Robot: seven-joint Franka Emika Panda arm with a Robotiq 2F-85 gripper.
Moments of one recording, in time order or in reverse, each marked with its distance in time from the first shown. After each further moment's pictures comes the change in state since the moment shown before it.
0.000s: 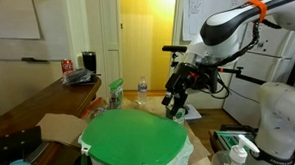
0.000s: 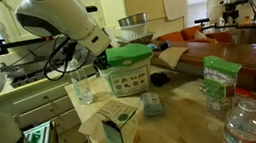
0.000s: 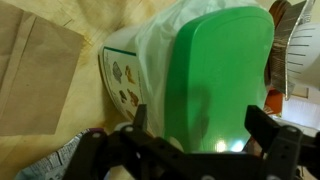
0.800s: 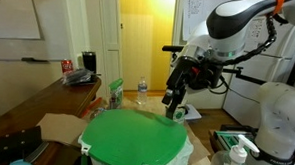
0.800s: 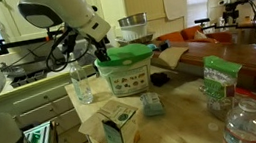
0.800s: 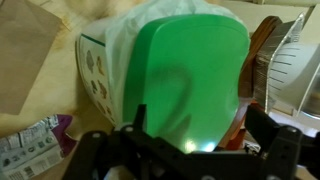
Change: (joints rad) arm -0.012 -0.018 0.099 0.042 -0.054 0.000 0.012
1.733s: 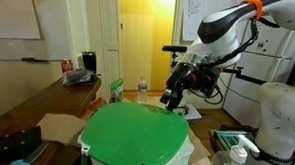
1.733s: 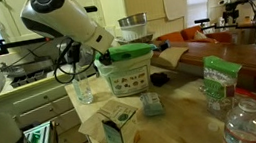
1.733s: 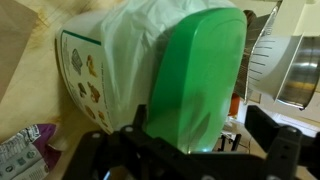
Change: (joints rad) arm 0.015 0.034 -0.062 -0.034 0.261 0.000 -0.280
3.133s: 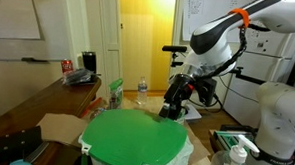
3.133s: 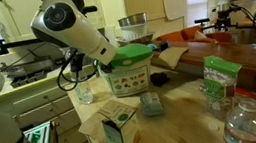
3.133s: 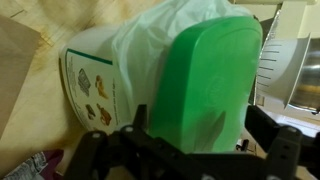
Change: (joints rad) arm 0.030 0.095 -0.012 -0.011 0.071 0.000 -0.059
